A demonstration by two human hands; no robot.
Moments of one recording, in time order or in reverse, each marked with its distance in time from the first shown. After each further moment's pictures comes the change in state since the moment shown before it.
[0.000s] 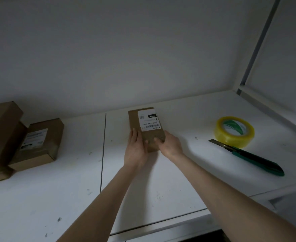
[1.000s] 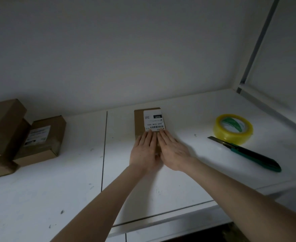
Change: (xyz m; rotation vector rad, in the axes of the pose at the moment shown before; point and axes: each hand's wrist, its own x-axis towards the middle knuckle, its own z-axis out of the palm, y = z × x) left_hand -0.018 0.015 0.007 0.467 -0.158 0.272; right_hand -0.026 0.022 -0.012 -0.718 -0.172 -0.459
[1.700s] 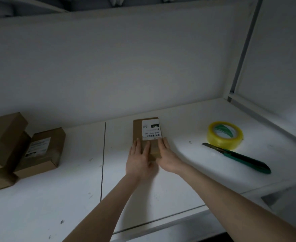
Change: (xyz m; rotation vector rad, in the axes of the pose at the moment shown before) left_hand -0.009 -0.001 -0.006 -0.130 0.013 -0.144; right_hand -0.002 -0.008 -0.003 0.618 -0.060 0.191
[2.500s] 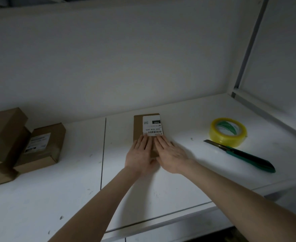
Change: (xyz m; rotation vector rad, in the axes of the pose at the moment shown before) left_hand 0.004 -0.004 -0.002 0.165 0.006 0.152; right_hand -0.003 0.006 -0.003 -0.595 0.004 -0.165
